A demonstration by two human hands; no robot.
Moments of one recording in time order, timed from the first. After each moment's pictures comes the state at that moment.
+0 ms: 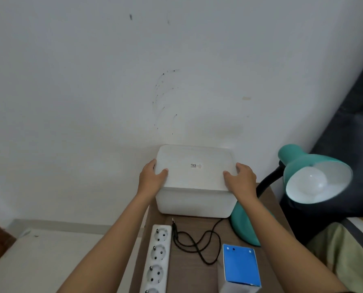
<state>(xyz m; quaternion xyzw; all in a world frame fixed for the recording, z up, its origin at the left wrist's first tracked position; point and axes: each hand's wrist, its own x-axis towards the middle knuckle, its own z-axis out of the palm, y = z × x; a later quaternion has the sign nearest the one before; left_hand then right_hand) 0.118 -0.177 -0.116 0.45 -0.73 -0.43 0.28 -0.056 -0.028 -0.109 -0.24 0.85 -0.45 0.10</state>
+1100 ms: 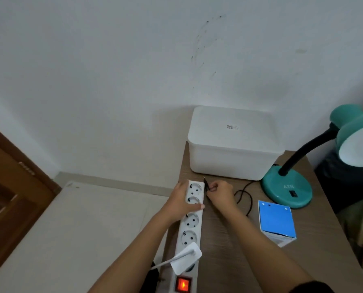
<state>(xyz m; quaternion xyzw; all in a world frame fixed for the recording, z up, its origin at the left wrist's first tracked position) 0.219 -0.113 -0.236 0.39 -0.79 -0.46 0.07 0.085 -0.041 -0.219 -0.29 0.85 -0.35 0.26</state>
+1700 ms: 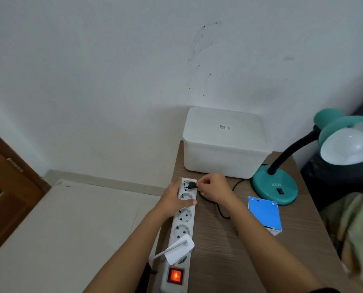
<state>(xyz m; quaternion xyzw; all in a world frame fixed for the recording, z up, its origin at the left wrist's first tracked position) 0.222 -0.112 -0.242 0.40 -0.77 -0.50 0.08 0.085 -0.028 -0.180 -0.37 0.79 -0.36 0.34</state>
